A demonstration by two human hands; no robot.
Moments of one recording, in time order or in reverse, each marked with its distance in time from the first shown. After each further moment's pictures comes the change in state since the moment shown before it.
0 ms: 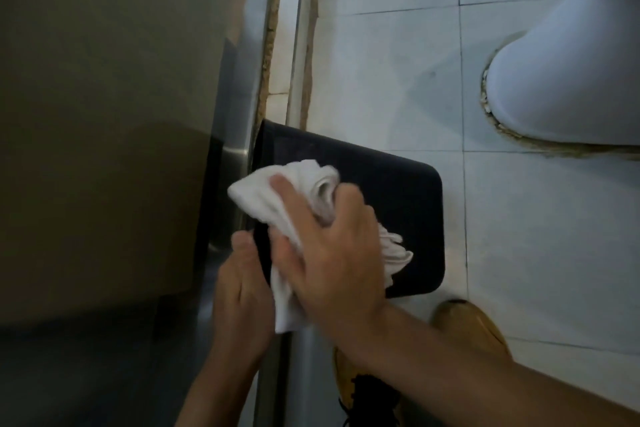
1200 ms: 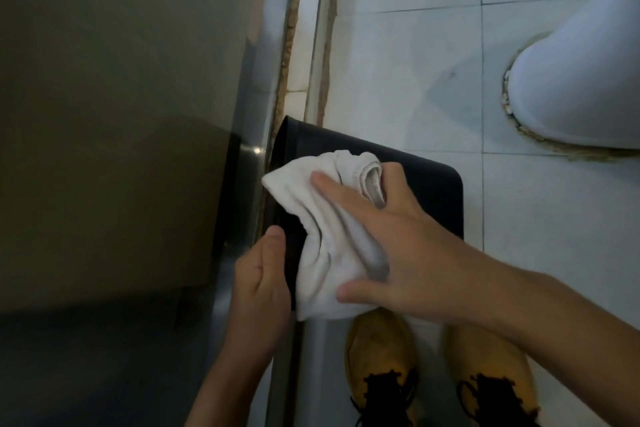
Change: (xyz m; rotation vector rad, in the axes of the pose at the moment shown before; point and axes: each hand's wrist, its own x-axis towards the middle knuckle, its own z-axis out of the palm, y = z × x) left_hand -0.001 0.008 -0.004 -0.193 -0.078 0.030; right_hand 0.031 0.048 -0.068 0.374 -0.840 -0.046
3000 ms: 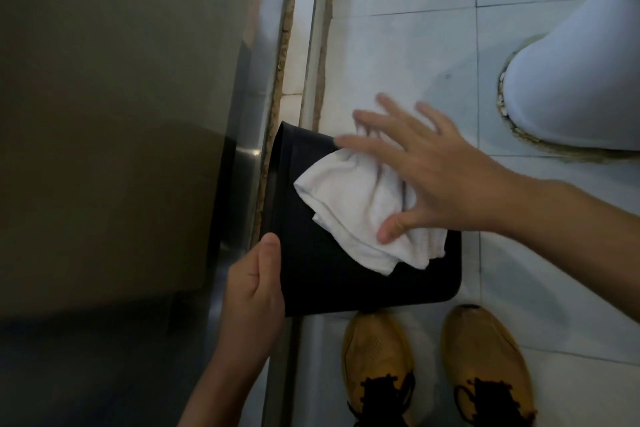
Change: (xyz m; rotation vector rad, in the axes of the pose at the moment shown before) left_hand 0.000 -0.001 -0.002 0.172 0.026 0.028; right_hand 0.041 0.053 -0.061 -0.662 0.032 -0.155
